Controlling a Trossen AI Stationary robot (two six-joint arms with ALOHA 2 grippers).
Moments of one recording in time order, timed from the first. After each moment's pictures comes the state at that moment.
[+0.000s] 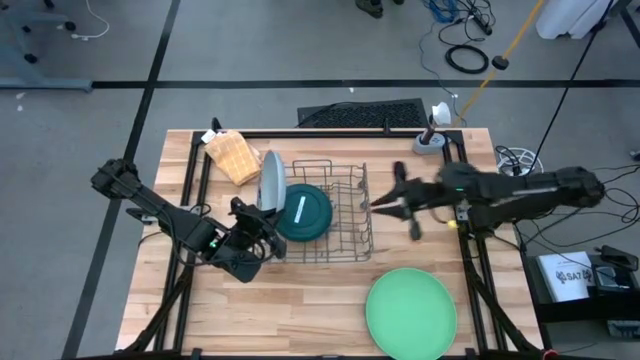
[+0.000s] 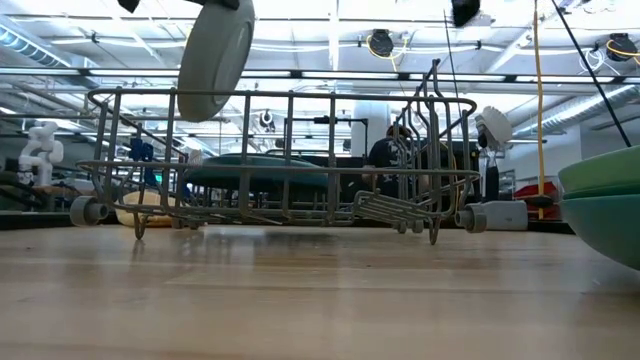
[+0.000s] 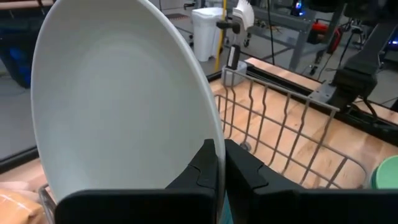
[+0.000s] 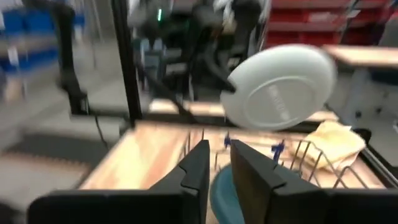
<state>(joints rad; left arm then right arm) -0.54 1.34 1.08 -0.58 -1.16 -0.90 0.03 0.93 0.77 0.04 -0.13 -0.04</state>
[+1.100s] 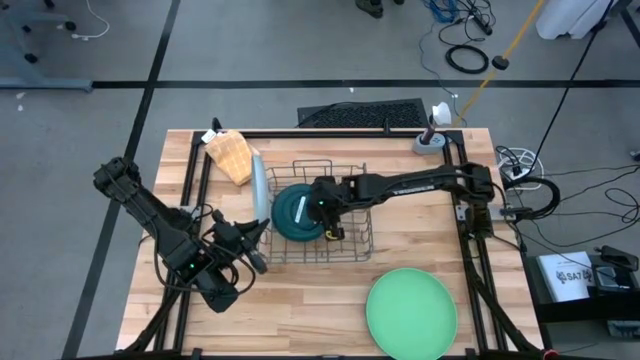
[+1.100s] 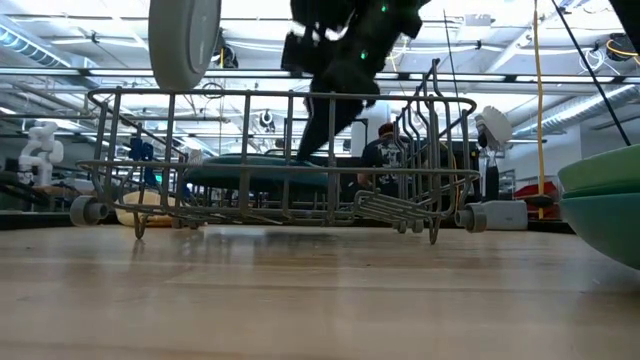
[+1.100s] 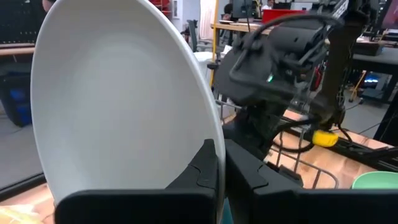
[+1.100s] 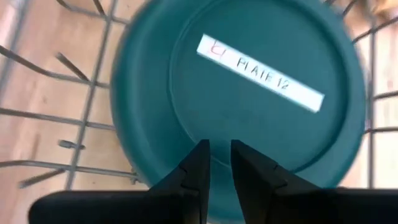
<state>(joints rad) -0.76 1.34 1.08 -0.77 -1.42 -1.12 -0.03 1.95 1.53 -0.57 0.04 -0.25</state>
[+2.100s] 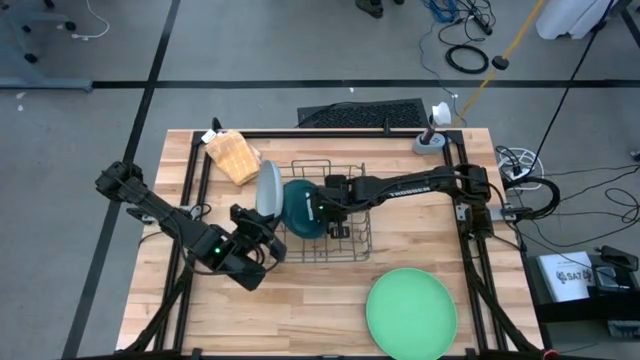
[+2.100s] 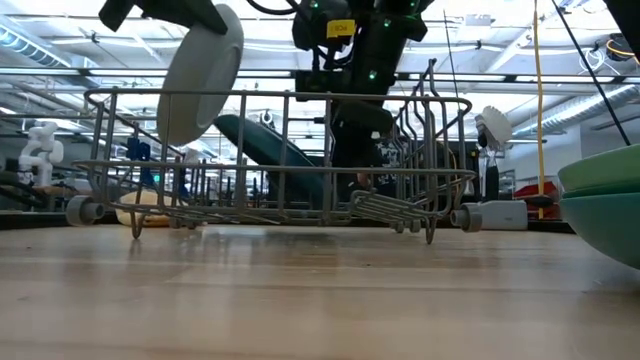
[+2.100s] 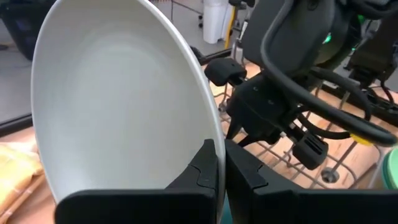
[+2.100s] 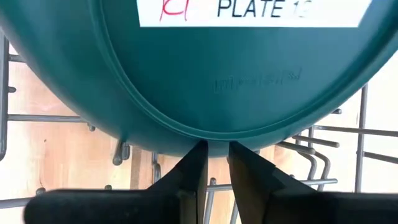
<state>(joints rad) -0.56 1.40 1.08 -0.76 -1.12 -1.17 -0.03 1.98 1.53 -0.72 0.19 -0.15</state>
